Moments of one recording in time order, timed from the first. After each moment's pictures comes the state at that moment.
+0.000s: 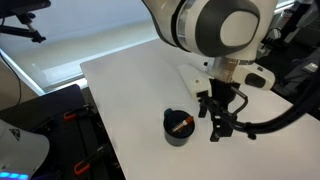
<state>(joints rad) -0.09 0.41 -0.30 -2.06 -0.28 2.31 0.34</state>
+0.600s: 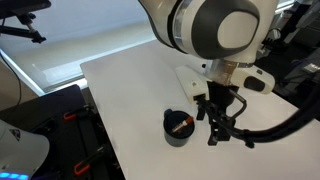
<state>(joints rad) -0.10 0.38 -0.30 -2.09 -0.29 2.31 0.34</state>
